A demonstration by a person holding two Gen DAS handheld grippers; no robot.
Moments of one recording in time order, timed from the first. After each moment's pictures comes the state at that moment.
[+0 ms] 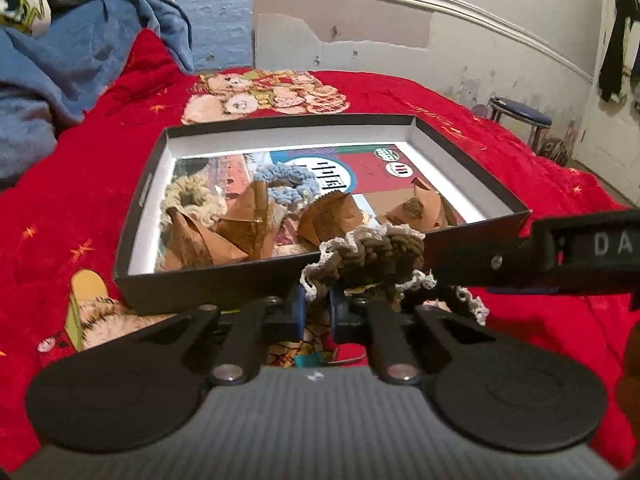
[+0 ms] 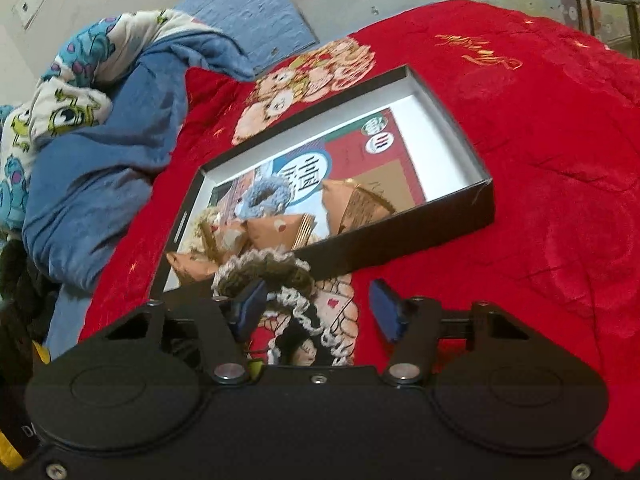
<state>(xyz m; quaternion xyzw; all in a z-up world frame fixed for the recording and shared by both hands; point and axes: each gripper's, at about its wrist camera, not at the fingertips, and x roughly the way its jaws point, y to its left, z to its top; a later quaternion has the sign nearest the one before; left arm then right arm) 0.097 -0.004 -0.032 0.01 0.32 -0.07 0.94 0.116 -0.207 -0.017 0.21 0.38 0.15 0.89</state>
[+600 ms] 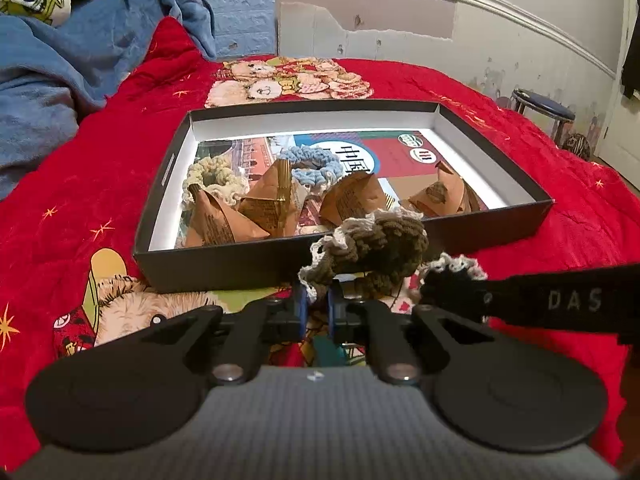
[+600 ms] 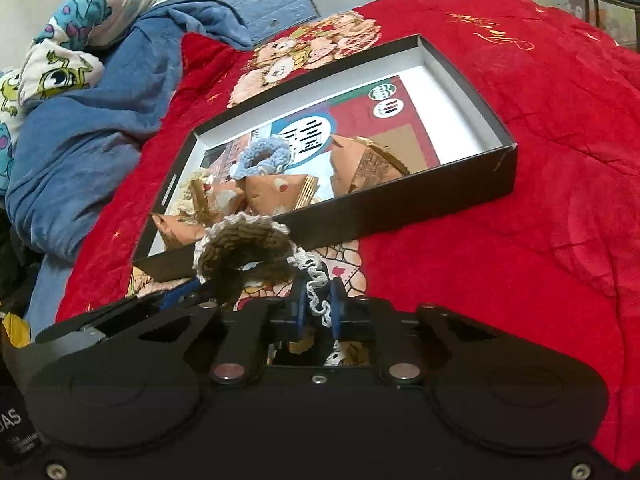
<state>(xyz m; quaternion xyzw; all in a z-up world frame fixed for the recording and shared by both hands) 0.096 -0.002 -0.037 0.01 0.34 -0.04 0.94 0.116 -0.185 -0.032 0.18 0.41 0.14 0.88</state>
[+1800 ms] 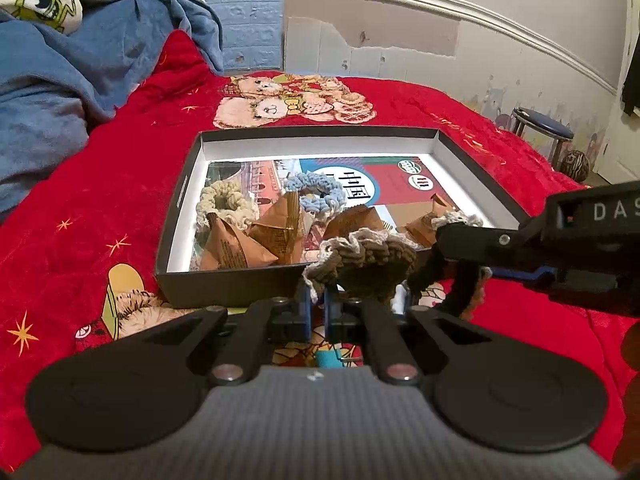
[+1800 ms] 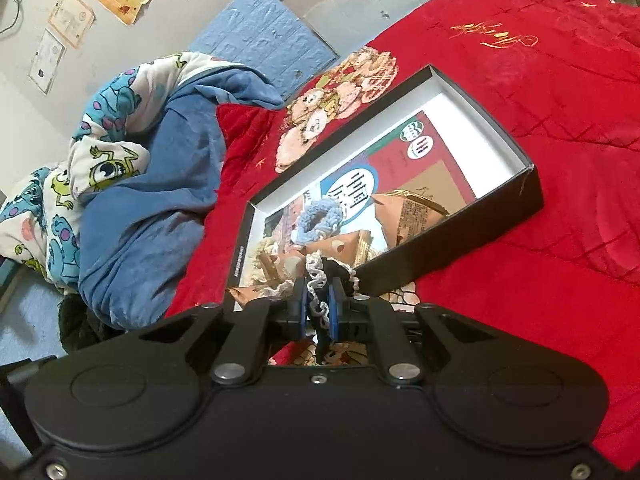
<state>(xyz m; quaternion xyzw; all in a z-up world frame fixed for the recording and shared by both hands) 0.089 0.006 -0.014 -0.01 0.32 -0.04 0.95 0.117 -0.208 -0.013 0.32 0.34 0.19 0.86</state>
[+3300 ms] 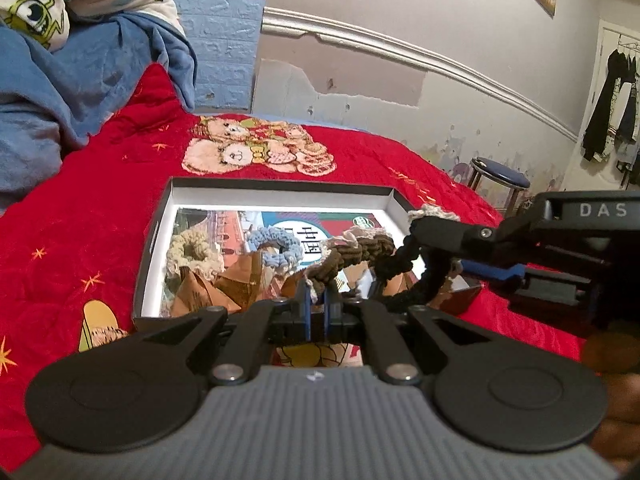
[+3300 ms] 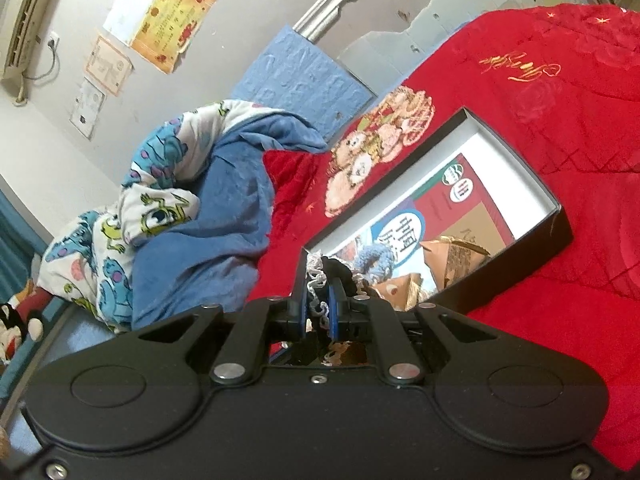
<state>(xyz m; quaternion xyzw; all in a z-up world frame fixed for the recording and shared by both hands) 0.078 0.010 0.018 -0.06 0.26 -0.10 0.96 0.102 -0.222 0.010 0.38 0.26 0.22 0.86</state>
